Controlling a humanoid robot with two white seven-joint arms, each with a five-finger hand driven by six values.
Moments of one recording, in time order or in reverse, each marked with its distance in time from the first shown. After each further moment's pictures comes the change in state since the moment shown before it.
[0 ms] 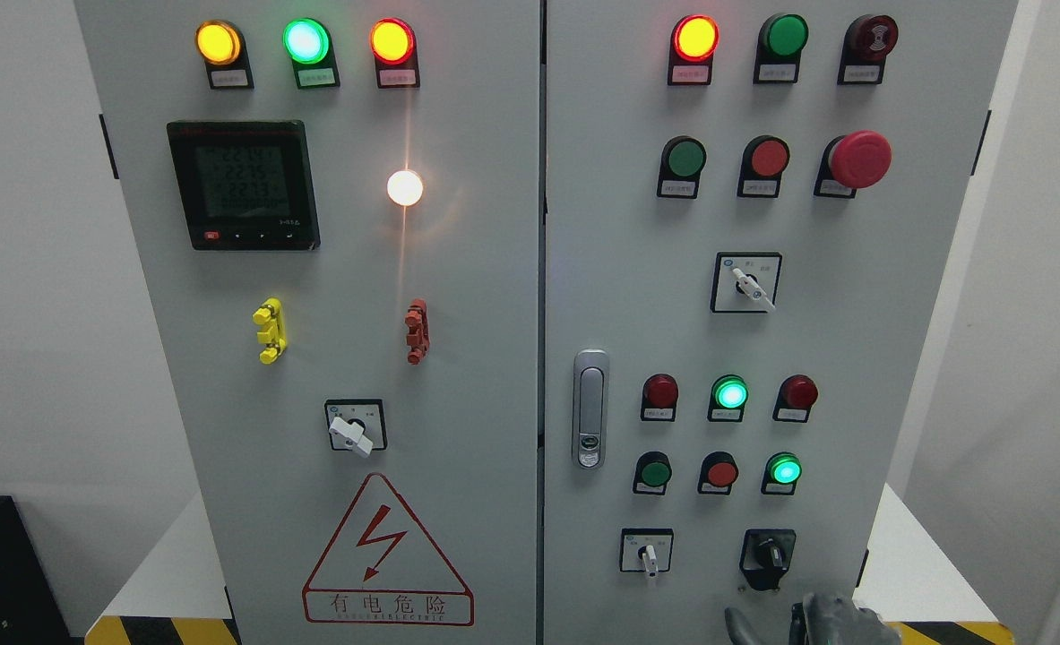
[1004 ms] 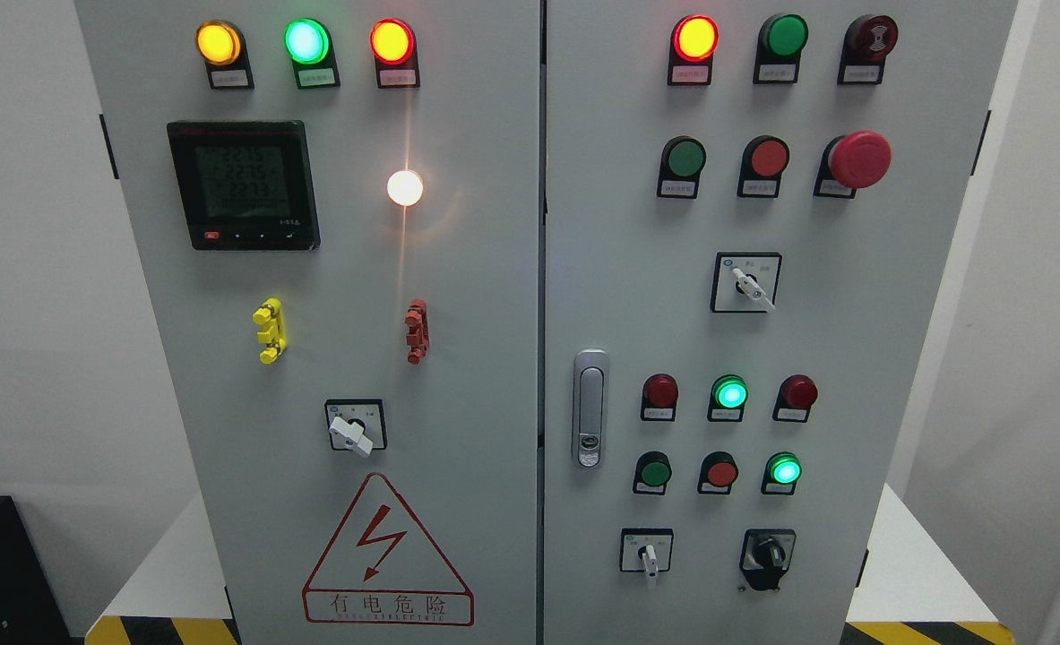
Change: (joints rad) left arm 0.000 0.000 0.000 0.000 0.000 0.000 0.003; right arm 0.190 0.058 0.002 0.021 -0.020 -0.117 -0.133
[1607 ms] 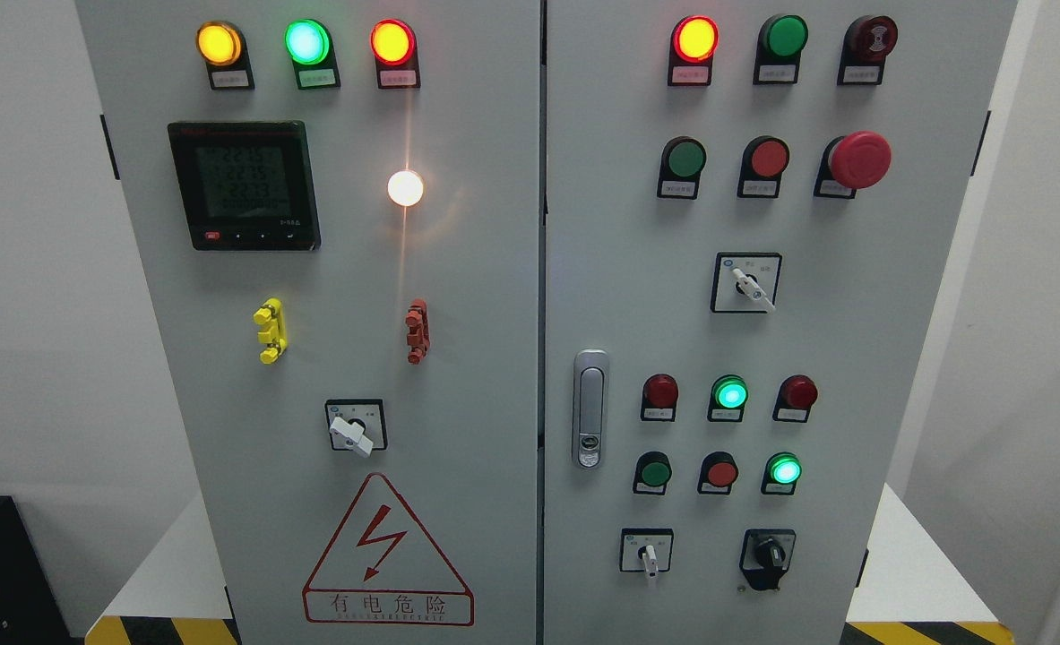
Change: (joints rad) left arm 0.000 0.000 0.000 0.000 0.000 0.000 0.000; right arm 0.136 0.002 0.004 0.087 -0.036 -0.080 -0.063
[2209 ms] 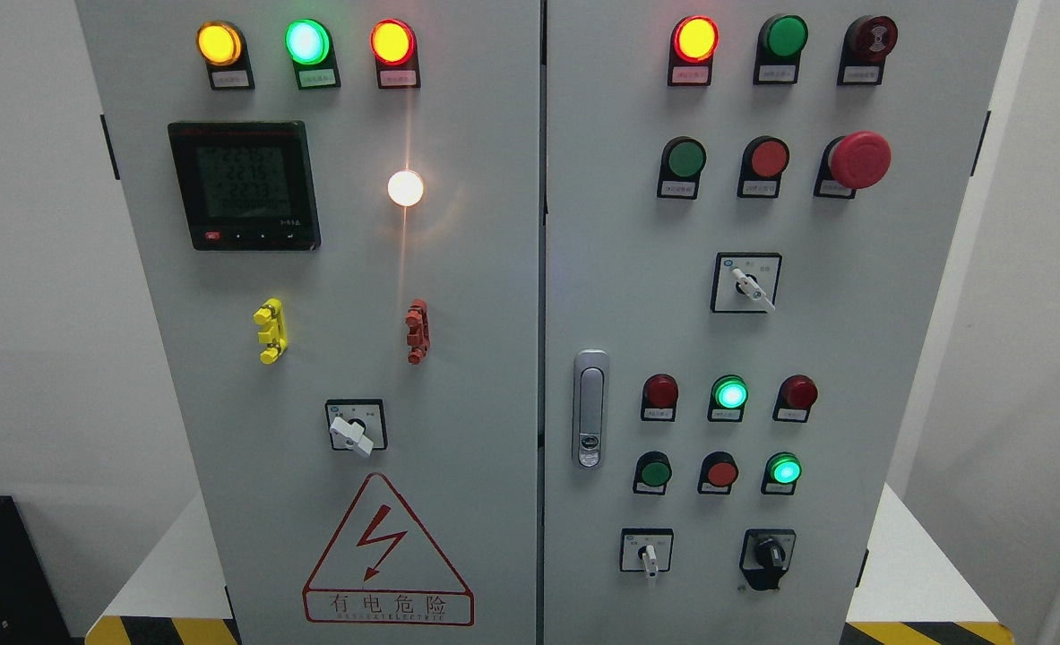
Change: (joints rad) left arm 0.000 0.000 0.000 0.000 0.000 0.000 0.000; right arm 0.065 0.000 0.013 0.240 -0.074 -0.083 -0.046
